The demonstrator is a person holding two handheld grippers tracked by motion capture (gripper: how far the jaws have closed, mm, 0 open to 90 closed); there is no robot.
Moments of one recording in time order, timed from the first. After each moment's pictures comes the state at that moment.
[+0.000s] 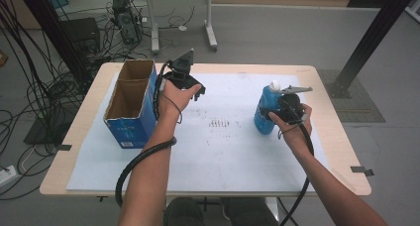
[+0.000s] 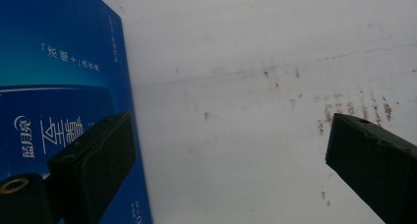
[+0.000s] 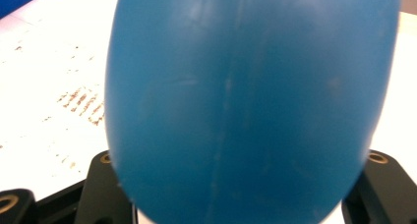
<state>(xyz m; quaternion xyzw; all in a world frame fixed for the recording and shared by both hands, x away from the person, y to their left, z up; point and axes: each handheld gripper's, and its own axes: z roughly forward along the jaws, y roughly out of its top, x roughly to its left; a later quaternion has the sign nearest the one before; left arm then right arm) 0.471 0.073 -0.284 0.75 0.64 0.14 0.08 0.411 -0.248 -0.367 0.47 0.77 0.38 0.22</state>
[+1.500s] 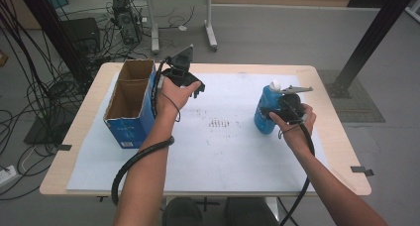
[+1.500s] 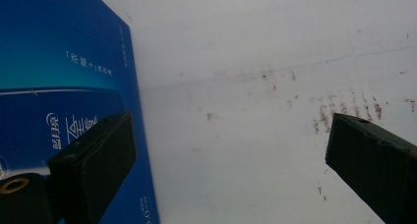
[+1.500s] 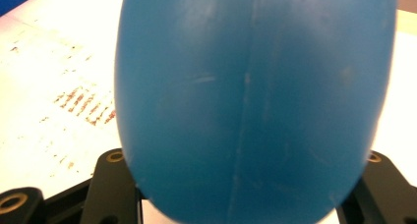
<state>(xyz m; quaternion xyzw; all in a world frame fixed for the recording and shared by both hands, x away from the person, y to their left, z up) 0.465 0.073 -0.269 0.75 0.63 0.15 0.09 0.411 -0.248 -0.367 0.48 0.76 0.38 0.22</state>
